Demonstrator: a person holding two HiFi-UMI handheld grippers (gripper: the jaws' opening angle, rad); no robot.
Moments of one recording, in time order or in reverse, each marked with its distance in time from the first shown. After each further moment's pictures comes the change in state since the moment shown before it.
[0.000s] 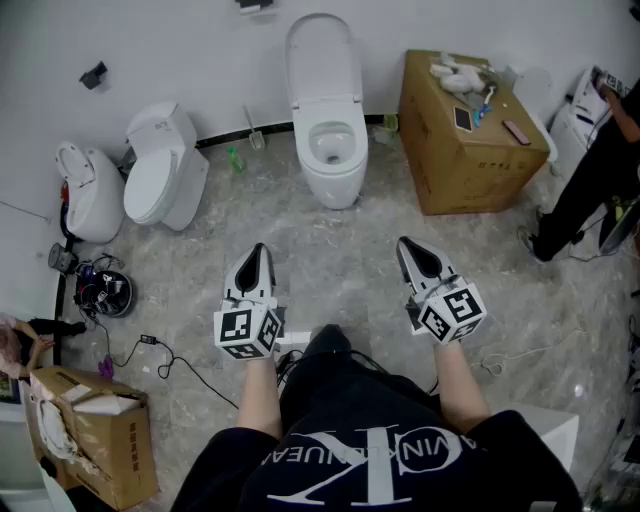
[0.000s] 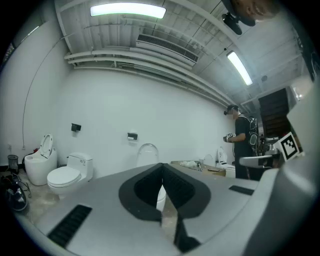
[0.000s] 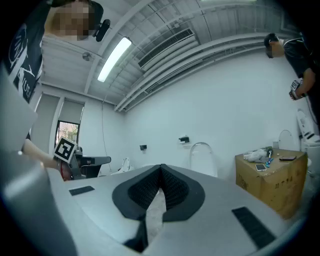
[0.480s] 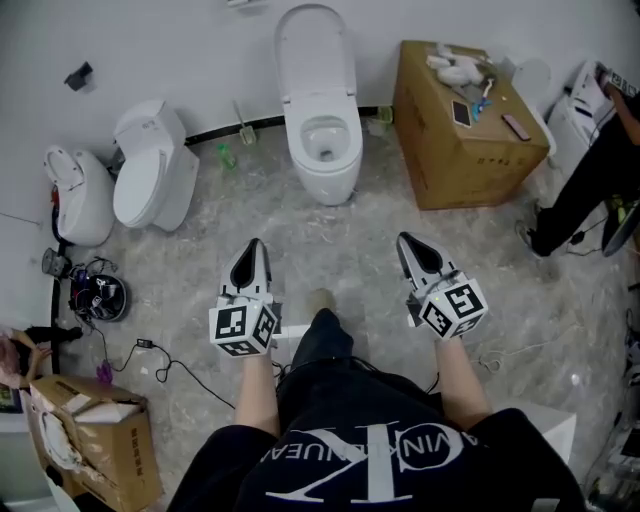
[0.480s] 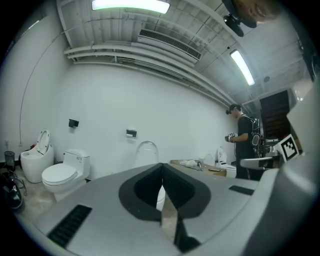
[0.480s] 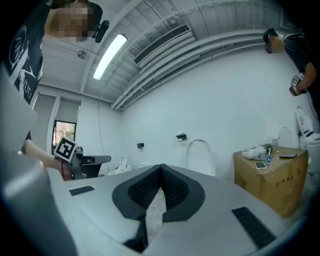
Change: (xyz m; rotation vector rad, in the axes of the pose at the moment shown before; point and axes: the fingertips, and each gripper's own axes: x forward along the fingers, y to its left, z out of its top) left arm 0.053 0.007 -0.007 -0.021 0.015 -0.012; right arm 0.030 -0.041 -0.006 0.011 0.025 -0.013
